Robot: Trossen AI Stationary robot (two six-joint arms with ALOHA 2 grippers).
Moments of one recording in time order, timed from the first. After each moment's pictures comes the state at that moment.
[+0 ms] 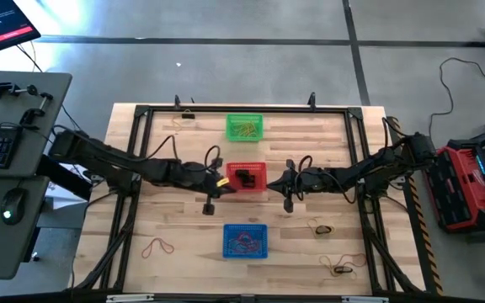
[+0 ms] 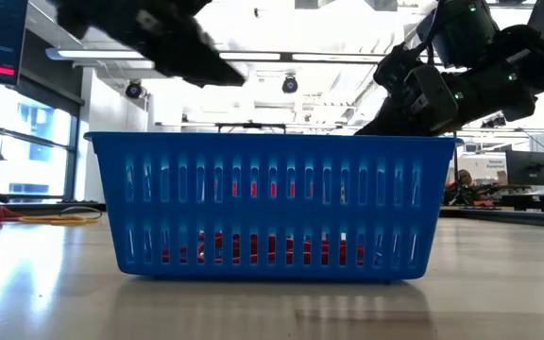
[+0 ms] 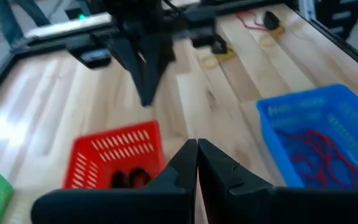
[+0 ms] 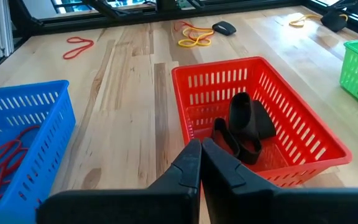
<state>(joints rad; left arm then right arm) -0.15 1.38 0.73 0.16 -0.09 0.14 0.10 1.51 0.40 0.74 0.14 0.14</state>
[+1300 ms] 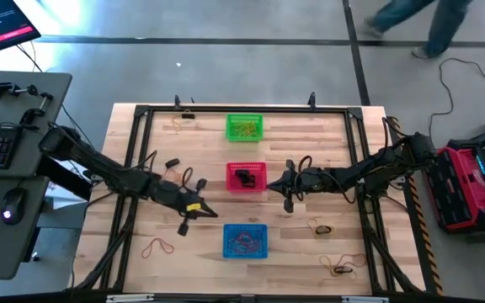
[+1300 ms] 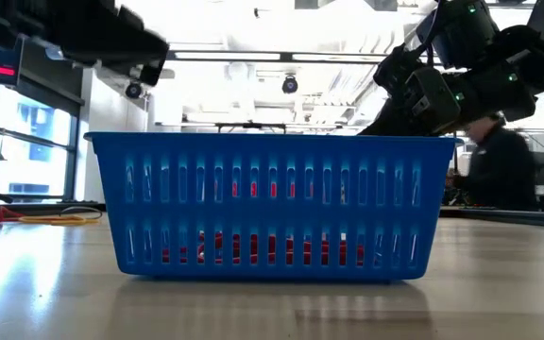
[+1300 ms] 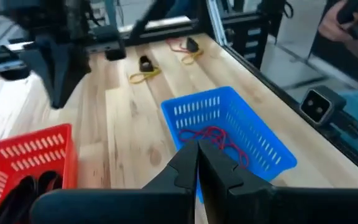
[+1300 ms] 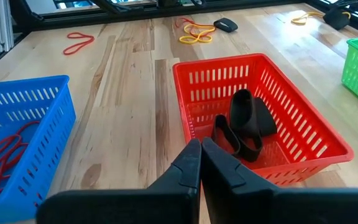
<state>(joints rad) -0.37 1.21 0.47 0.39 -0.09 0.03 0.10 1.51 0.40 0.73 0.14 0.13</state>
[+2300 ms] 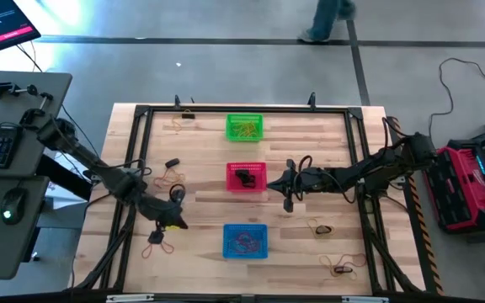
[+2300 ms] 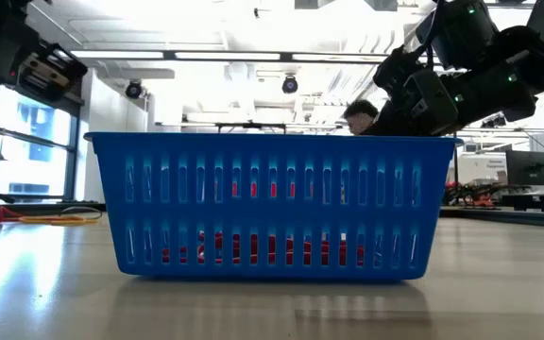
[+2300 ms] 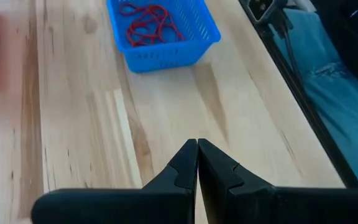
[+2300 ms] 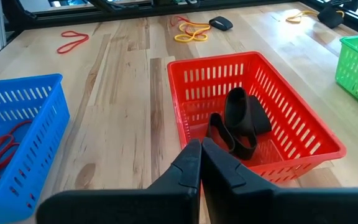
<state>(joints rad) -0.60 1.00 0.53 -0.28 -0.10 -0.32 0.10 1.51 0.40 0.72 0.15 0.13</state>
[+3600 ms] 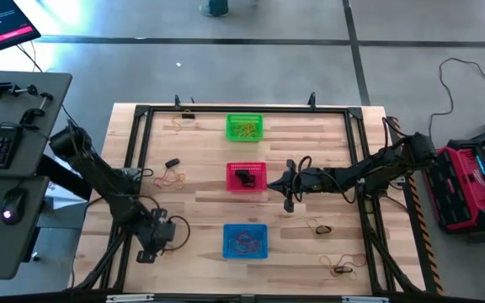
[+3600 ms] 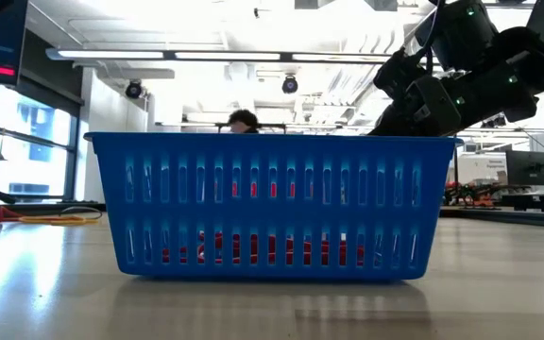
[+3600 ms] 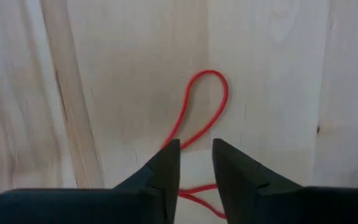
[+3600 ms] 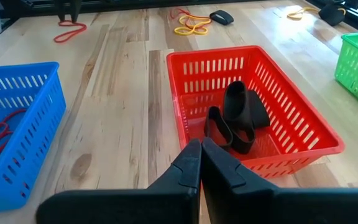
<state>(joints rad) -0.86 1.36 0.66 -0.59 0.06 -0.80 0.10 1.51 0.40 0.70 0.15 0.11</state>
